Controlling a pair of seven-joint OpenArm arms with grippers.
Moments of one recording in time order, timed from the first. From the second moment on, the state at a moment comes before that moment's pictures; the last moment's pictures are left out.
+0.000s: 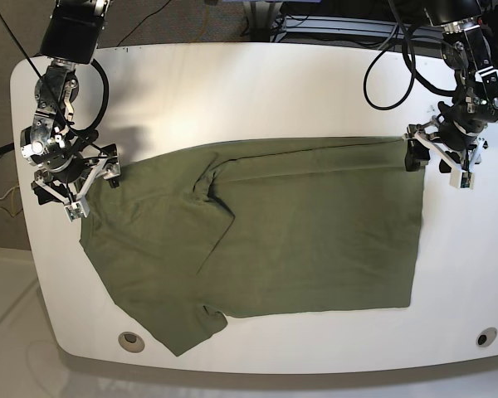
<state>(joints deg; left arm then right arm) 10.6 -16.3 -25.0 95.5 -26.0 -25.0 48.4 2.2 18.9 19.3 86.0 5.1 32.9 -47.0</state>
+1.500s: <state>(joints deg) 6.4 -16.9 -21.1 77.0 -28.1 -25.6 35.6 7.5 17.4 19.7 69.3 0.2 32.5 -36.3</state>
